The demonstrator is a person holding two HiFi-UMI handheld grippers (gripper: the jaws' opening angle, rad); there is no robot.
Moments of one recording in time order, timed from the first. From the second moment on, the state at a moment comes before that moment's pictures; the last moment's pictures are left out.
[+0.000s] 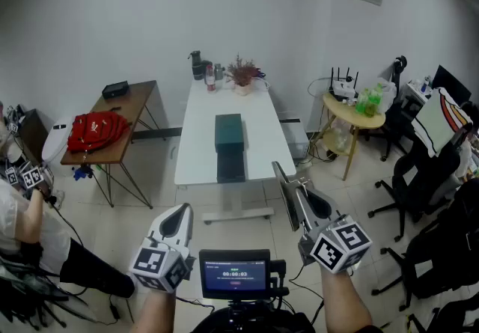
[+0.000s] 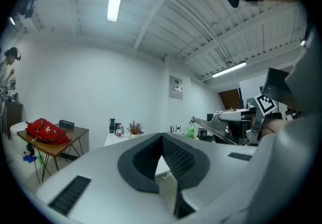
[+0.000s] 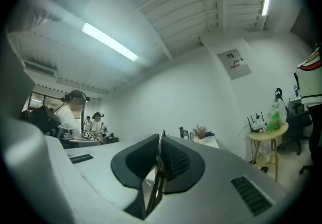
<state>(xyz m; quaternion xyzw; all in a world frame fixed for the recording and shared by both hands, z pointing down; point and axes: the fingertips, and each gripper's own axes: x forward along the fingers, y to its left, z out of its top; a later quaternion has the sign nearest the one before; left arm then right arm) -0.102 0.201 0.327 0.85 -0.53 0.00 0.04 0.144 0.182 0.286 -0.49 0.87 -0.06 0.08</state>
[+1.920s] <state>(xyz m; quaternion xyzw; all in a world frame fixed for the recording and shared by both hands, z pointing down) -0.156 -0.284 0.363 0.83 -0.56 0.03 0.07 0.032 -0.310 0.360 -0.45 0.88 -0.14 0.04</state>
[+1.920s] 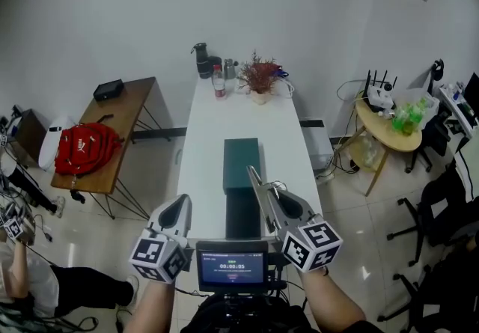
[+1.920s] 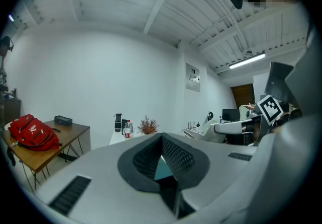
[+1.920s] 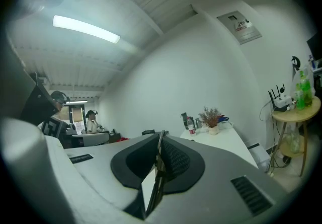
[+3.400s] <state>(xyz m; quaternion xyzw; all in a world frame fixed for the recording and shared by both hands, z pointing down) -0.172 -0.447 0.675 0.79 -0.55 0.13 0.25 -0.040 -0.450 0.678 -0.50 0.79 -0.33 -0.13</state>
